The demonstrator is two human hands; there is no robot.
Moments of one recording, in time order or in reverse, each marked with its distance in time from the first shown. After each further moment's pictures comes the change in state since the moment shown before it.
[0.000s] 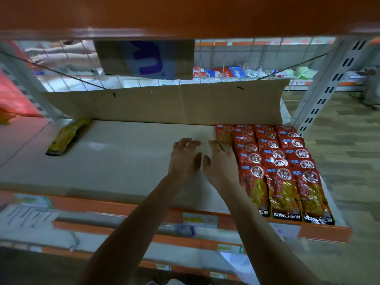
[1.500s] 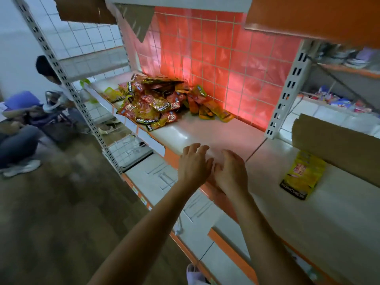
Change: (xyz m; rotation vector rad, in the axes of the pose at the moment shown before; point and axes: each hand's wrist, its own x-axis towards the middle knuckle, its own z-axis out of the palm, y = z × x) left_hand -0.142 -0.518 -0.270 0.096 0.272 -0.602; right_hand 0.007 -0.516 0.337 0.225 -0.282 -0.325
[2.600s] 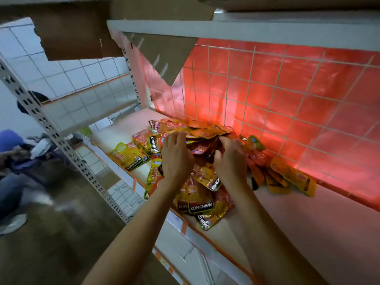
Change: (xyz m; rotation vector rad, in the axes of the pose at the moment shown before) left_hand 0.295 -0.223 -0.093 -0.060 0.327 0.029; right_hand 0.269 -0.197 0.165 0.068 0.216 -0.051
